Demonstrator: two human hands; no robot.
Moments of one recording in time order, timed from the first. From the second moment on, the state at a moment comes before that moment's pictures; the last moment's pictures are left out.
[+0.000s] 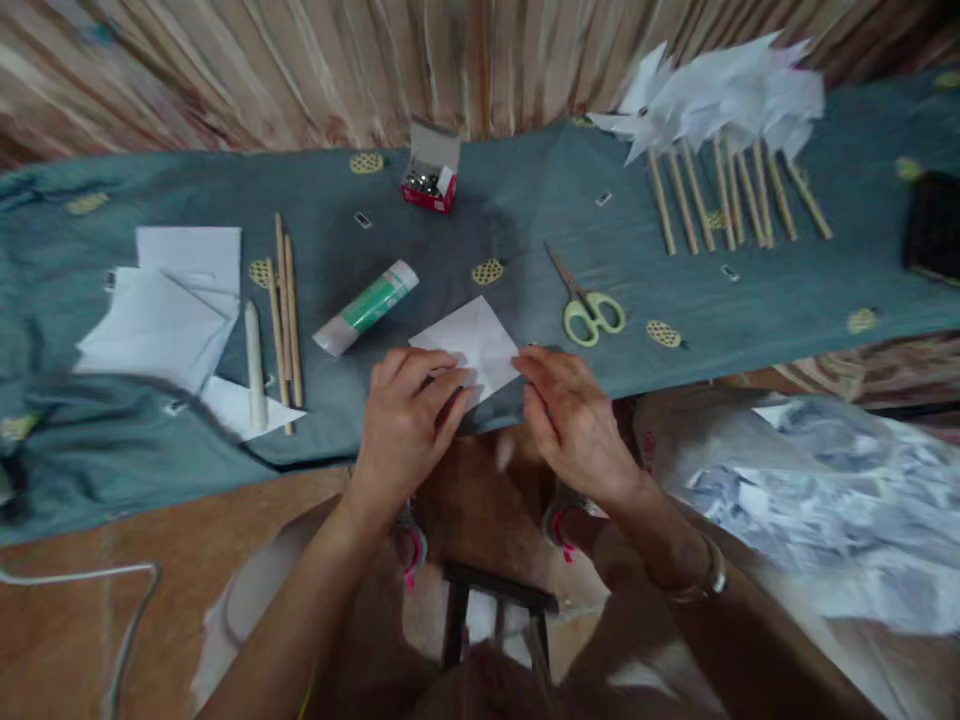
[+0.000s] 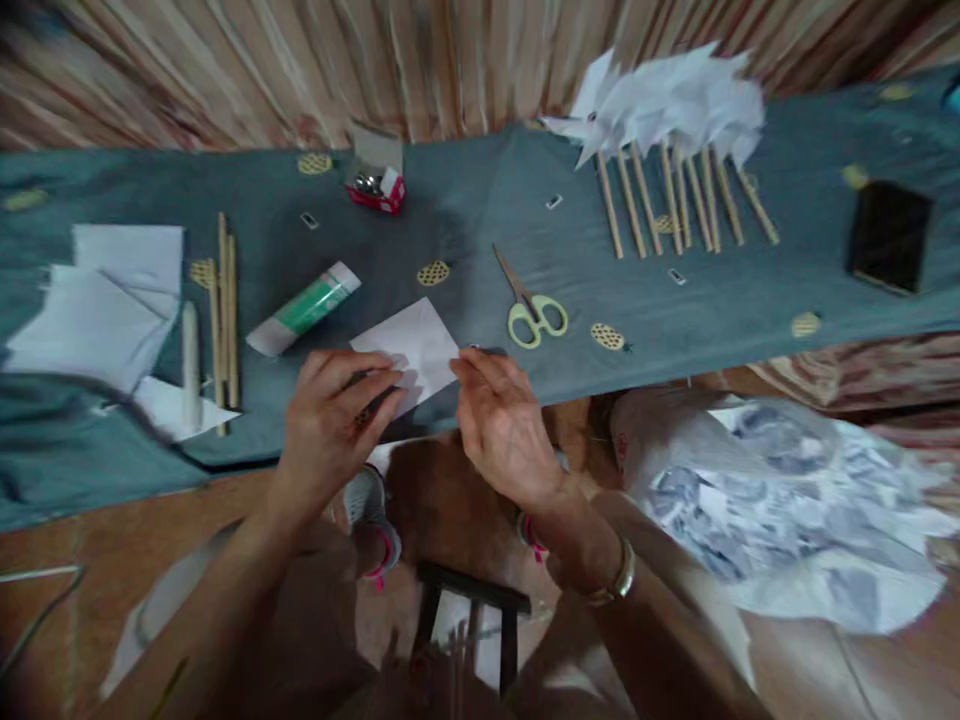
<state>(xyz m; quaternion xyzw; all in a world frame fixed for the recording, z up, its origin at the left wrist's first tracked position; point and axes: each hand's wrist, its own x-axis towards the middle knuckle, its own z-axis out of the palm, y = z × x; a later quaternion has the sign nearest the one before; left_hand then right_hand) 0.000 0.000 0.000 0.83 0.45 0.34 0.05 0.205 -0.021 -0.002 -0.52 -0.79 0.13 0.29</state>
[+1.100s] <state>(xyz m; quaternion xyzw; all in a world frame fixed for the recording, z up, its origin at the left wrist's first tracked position) 0.012 -0.022 -0.003 0.87 0.41 0.28 0.06 0.212 -0.012 -0.004 -0.52 -0.69 0.35 0.37</state>
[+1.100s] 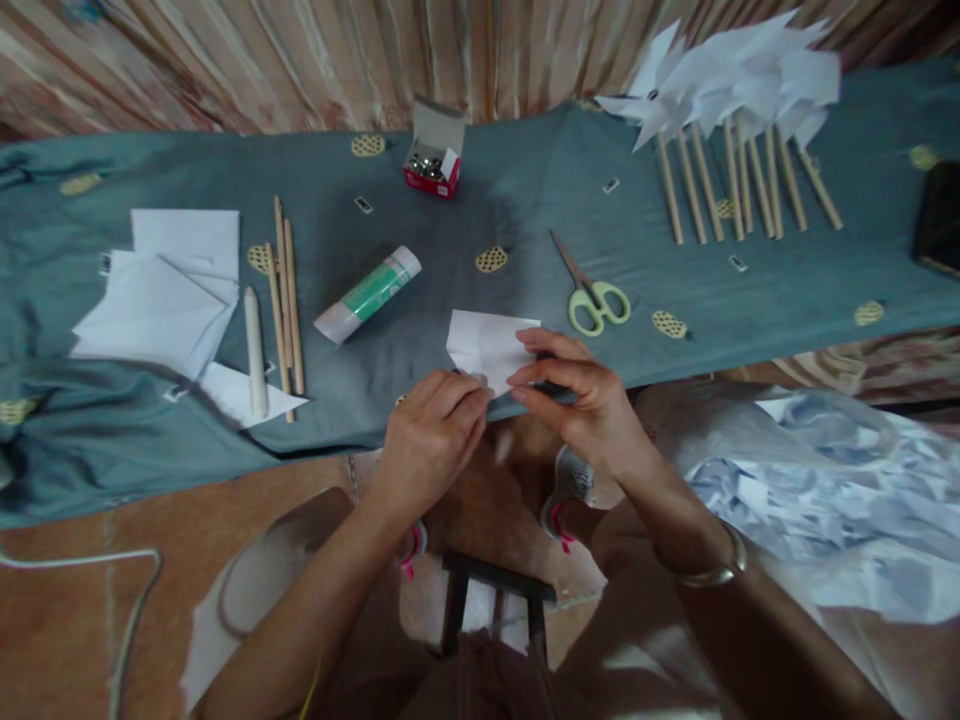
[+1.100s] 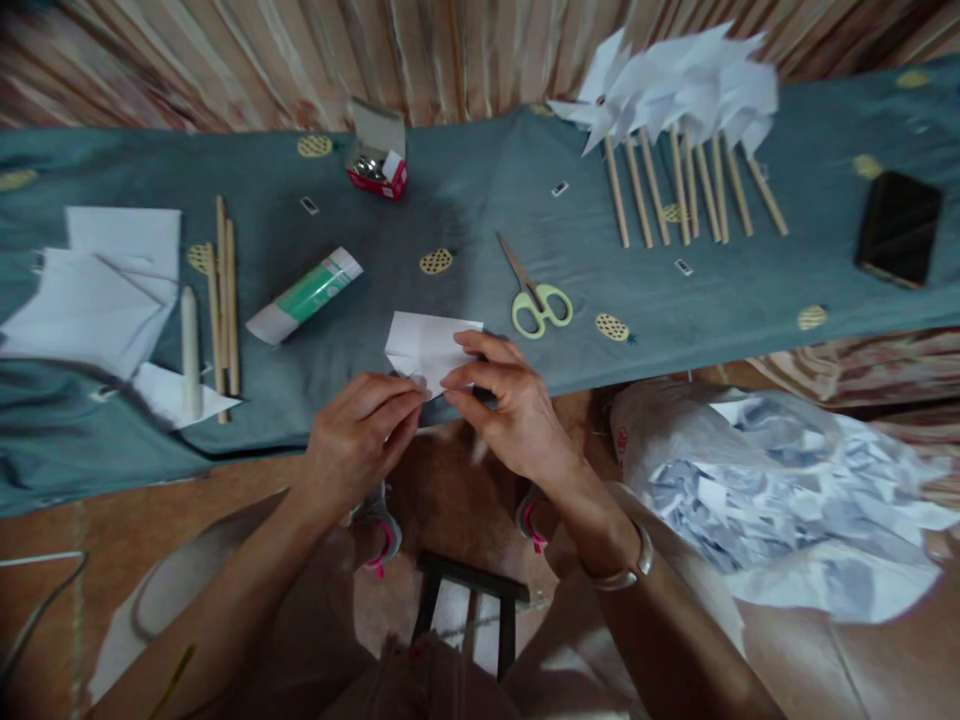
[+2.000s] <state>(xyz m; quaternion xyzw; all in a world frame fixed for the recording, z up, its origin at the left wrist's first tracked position) 0.013 -0.023 -0.010 0.84 0.41 0.32 0.13 0.193 0.001 -0.008 -0.54 -0.73 0.26 0.33</state>
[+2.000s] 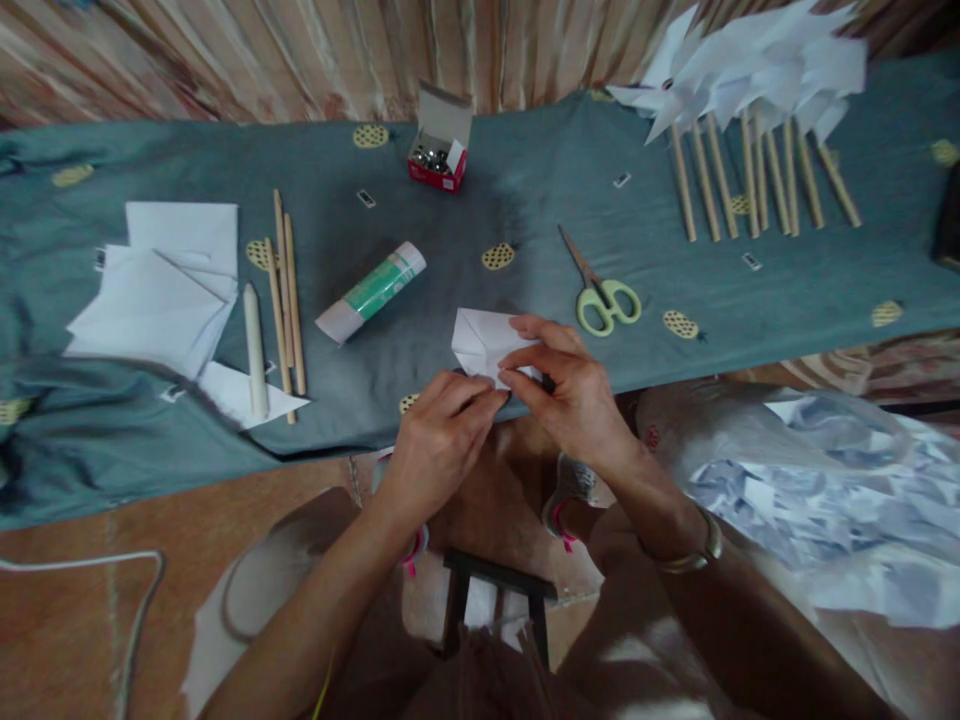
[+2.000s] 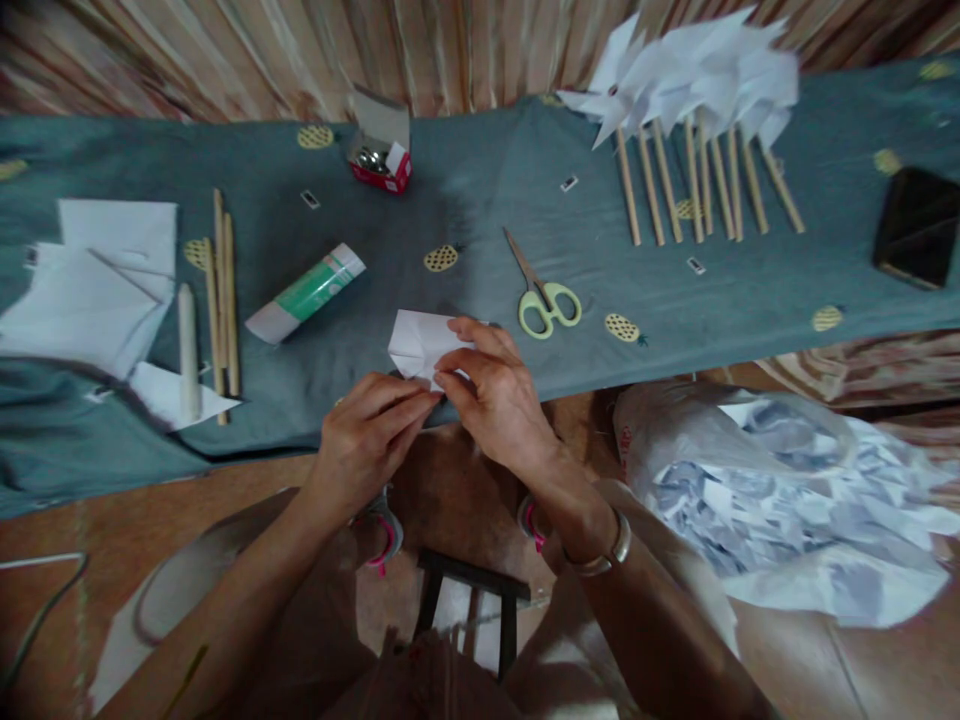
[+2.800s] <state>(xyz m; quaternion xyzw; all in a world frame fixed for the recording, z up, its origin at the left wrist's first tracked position) 0.015 -0.023 -0.008 0.84 0.42 0.32 0.12 0.198 -0.009 -0.003 -0.55 -0.73 0.23 0.32</state>
